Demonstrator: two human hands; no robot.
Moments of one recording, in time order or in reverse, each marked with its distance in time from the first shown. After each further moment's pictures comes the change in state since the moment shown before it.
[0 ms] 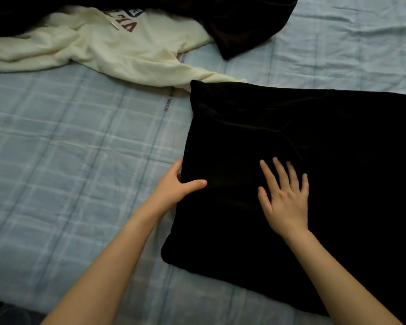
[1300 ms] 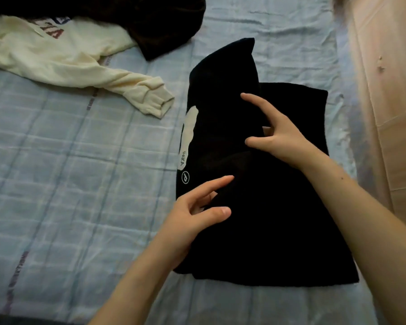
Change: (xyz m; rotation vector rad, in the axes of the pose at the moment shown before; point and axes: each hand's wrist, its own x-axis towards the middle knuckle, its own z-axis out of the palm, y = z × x) left_hand -0.134 0.103 0.221 -0.371 -0.364 0.108; right_hand 0.030 0.173 -0.161 1.141 -0.183 -0.232
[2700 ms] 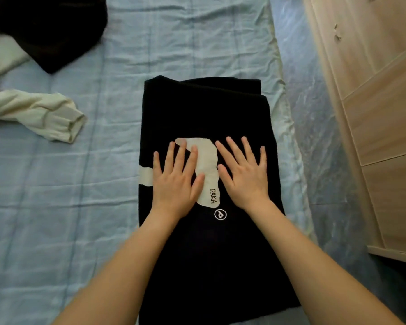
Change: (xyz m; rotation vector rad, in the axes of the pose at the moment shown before) left_hand 0.218 -0.078 0.075 1.803 0.196 0.154; right_hand -0.048 0.167 -0.064 -0.999 0.272 0.233
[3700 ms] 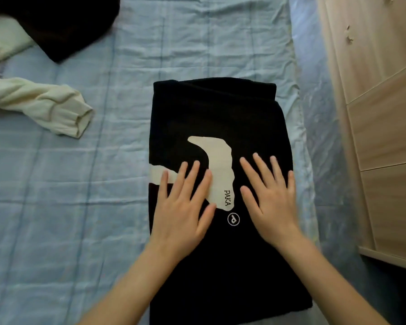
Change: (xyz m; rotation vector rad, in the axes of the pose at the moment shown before) left_hand -0.055 -0.011 -0.017 -0.185 0.161 0.141; right_hand -0.045 0.000 -0.025 0.125 0.040 0.040
